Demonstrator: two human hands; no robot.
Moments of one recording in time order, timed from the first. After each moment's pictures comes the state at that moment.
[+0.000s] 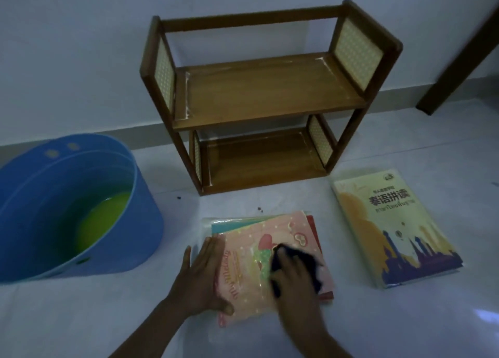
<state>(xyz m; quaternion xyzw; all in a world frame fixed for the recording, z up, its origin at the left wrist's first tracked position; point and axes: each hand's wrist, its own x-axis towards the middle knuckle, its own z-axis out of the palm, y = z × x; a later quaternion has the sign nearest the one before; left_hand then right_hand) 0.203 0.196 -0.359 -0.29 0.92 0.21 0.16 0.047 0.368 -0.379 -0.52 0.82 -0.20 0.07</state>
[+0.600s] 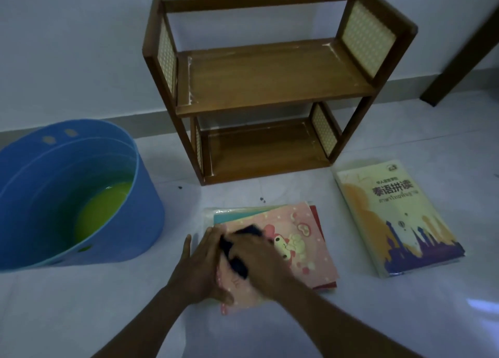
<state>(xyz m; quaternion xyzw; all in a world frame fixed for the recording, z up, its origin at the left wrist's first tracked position) 0.212 0.186 -0.371 -0.26 0.93 0.18 0.15 0.052 0.290 -0.365 -0.66 0.69 -0.22 0.17</state>
